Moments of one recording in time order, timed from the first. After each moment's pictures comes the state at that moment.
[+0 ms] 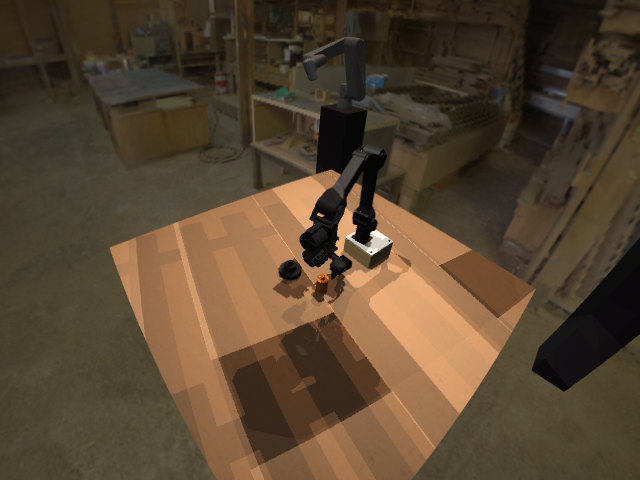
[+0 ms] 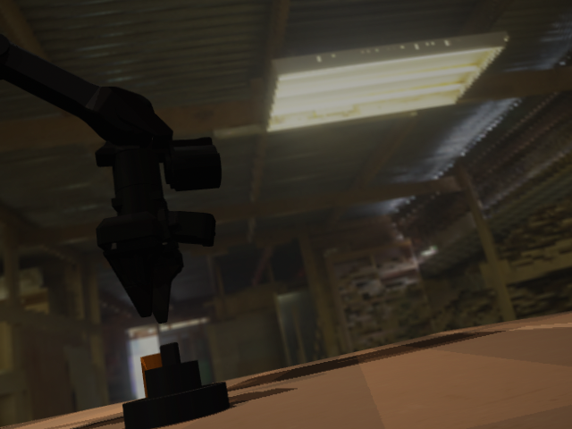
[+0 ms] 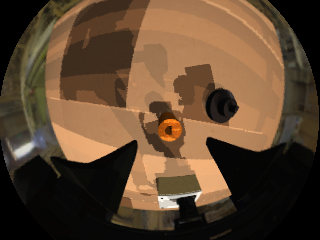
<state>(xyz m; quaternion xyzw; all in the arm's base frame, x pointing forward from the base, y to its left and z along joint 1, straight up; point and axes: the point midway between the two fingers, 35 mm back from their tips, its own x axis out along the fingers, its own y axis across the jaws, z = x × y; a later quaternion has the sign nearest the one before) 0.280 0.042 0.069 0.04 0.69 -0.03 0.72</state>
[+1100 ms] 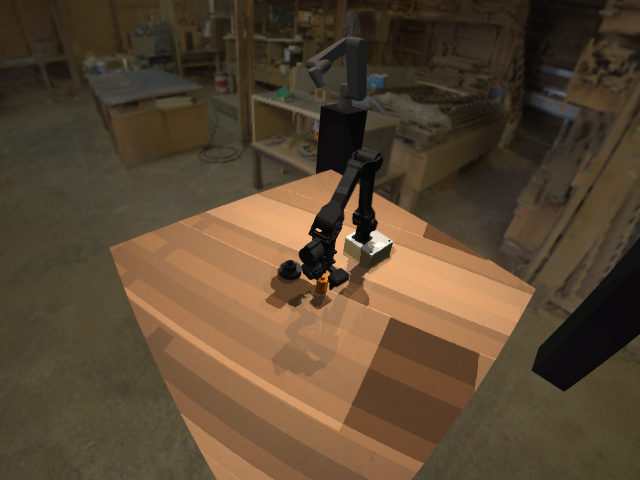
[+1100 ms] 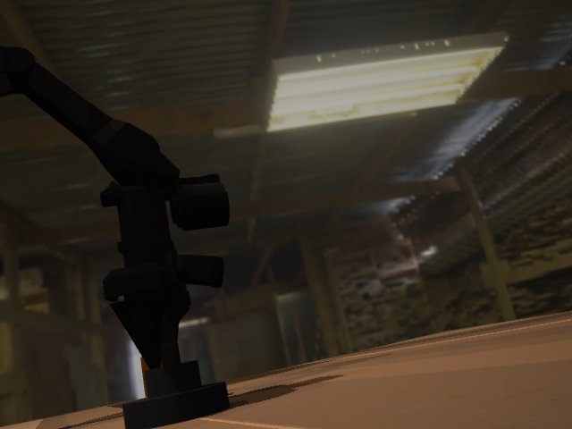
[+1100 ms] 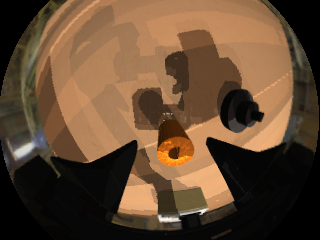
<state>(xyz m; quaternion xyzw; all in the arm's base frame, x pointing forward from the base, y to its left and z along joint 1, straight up) 0.283 0.042 0.015 0.04 0.69 -0.03 0.72</state>
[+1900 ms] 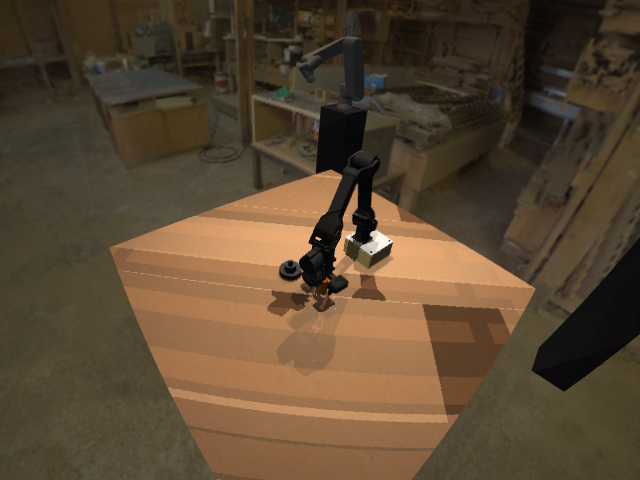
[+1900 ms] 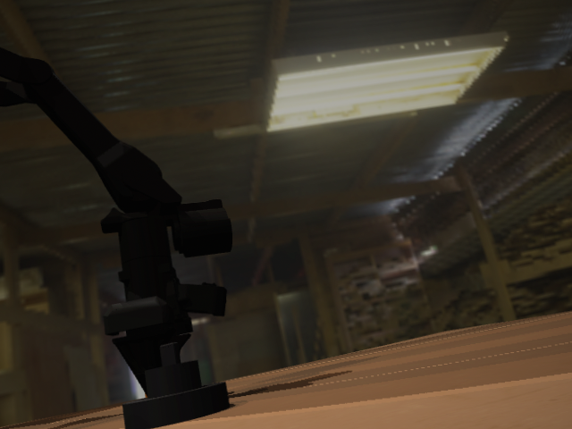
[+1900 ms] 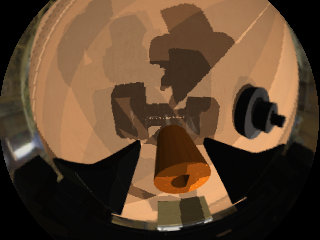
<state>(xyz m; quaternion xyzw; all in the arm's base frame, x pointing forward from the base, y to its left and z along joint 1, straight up) 0.281 0.042 -0.020 0.04 0.69 -0.03 0.72</state>
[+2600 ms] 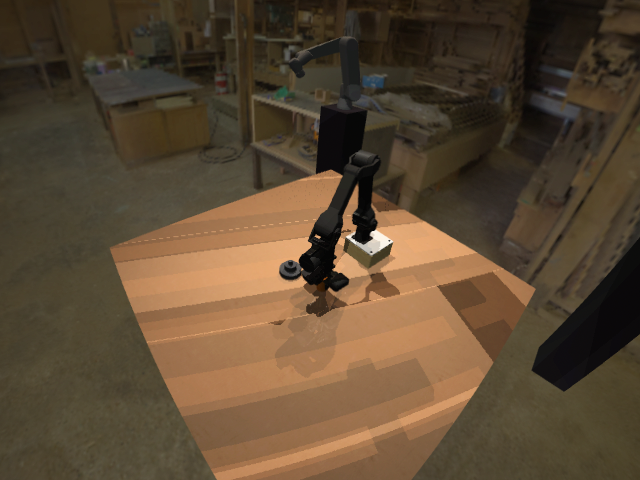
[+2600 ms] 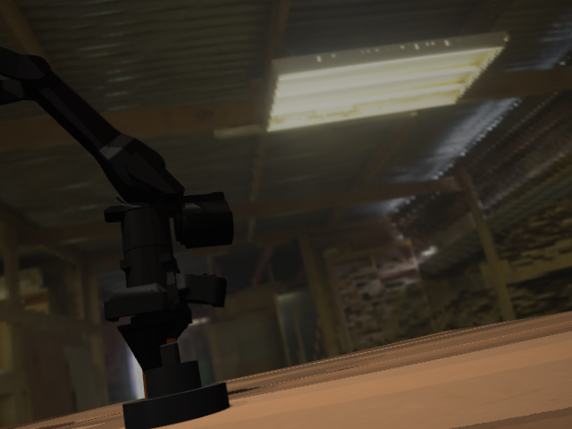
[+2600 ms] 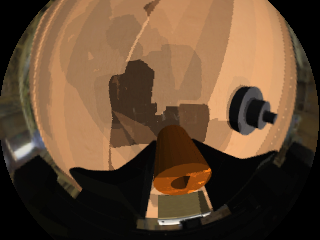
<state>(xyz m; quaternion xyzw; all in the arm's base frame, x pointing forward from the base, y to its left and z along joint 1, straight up) 0.282 0.043 -0.006 0.03 0.70 -0.03 0.71</state>
